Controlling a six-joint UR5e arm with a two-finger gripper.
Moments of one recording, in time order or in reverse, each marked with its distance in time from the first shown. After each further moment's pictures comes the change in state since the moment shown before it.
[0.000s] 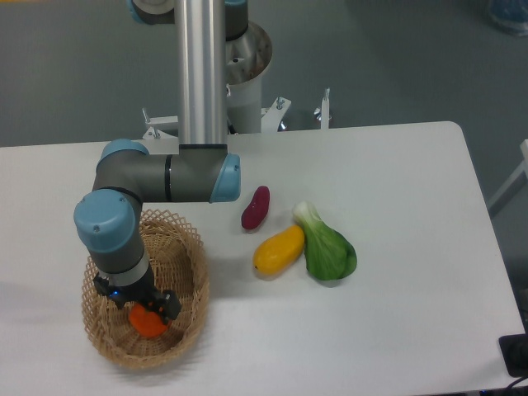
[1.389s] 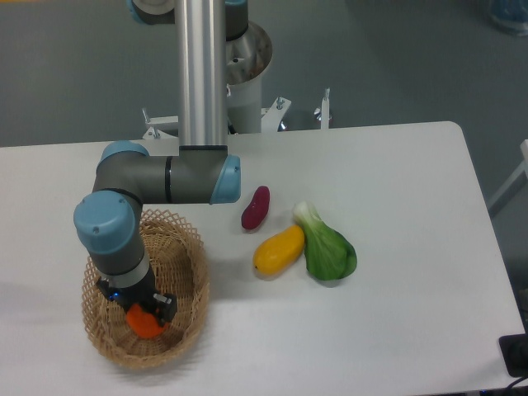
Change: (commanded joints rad) arm 0.006 0.041 0.043 -0.002 0.003 0.061
